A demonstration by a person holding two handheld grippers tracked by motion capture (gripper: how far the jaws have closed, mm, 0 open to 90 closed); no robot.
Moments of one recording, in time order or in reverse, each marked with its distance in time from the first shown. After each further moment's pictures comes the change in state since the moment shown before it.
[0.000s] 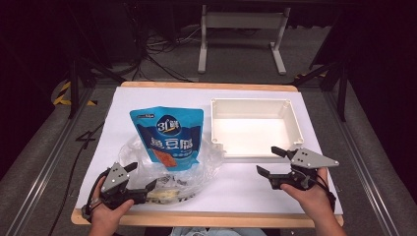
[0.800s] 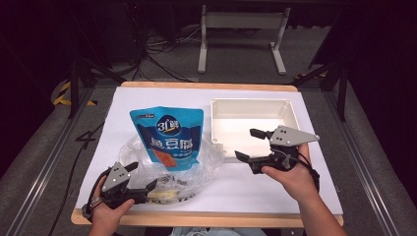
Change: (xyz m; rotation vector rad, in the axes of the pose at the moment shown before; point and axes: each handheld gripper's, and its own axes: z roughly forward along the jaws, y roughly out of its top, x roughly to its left) left arm 0.001 0.001 0.001 0.003 -0.007 0.005; right arm 0.019 0.074 0.033 -0.018 0.100 -0.045
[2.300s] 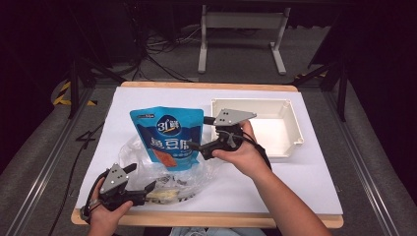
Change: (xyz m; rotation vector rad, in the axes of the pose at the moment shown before) left arm -0.001 -0.003 -0.004 0.001 0.003 -0.005; right arm 0.019 0.037 0.119 -0.019 0.182 -0.003
